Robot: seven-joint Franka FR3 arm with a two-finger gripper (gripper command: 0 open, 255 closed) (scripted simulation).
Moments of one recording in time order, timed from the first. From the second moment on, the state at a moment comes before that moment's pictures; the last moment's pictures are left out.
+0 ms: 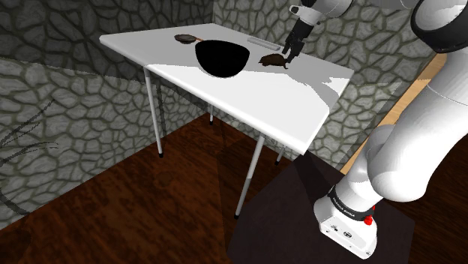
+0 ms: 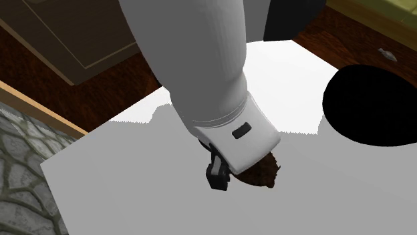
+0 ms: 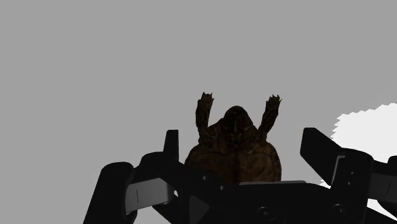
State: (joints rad) arm 0.27 -0.01 -0.80 -1.85 0.20 1.97 -1.42
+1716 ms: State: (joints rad) arm 0.28 0.00 -0.79 -1.82 0.21 1.95 -1.42
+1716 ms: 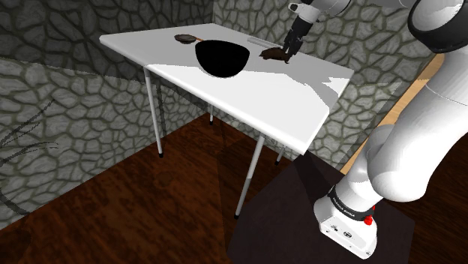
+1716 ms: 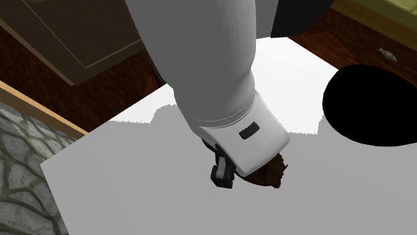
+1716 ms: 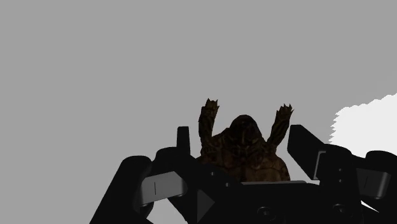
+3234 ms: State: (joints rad) arm 0.25 0.06 -0.82 -1.45 0.25 1.63 -1.40
